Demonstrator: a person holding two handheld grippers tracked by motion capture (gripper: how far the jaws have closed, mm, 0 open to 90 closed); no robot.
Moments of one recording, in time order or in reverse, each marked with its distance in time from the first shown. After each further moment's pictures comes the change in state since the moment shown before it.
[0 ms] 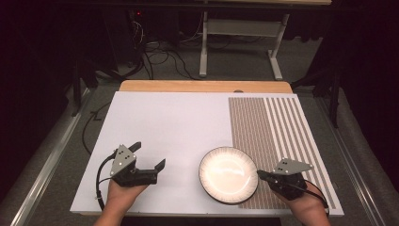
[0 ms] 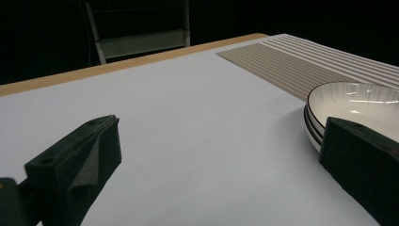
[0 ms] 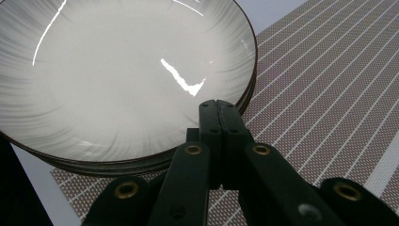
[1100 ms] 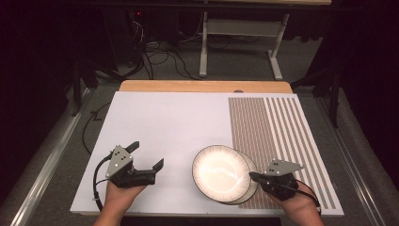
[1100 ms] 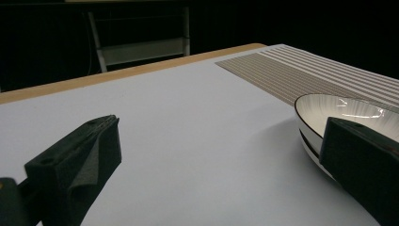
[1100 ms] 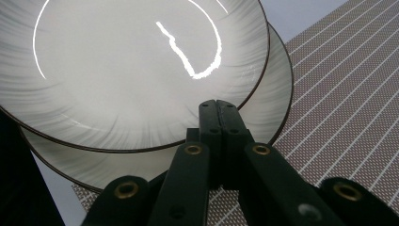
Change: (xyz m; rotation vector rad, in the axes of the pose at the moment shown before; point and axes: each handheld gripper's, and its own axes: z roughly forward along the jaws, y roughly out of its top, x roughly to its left) left arm -0.001 0.003 -0.007 -0.030 -0.003 -0.006; right arm 0.012 0.008 0.013 -0.001 0.049 -0.024
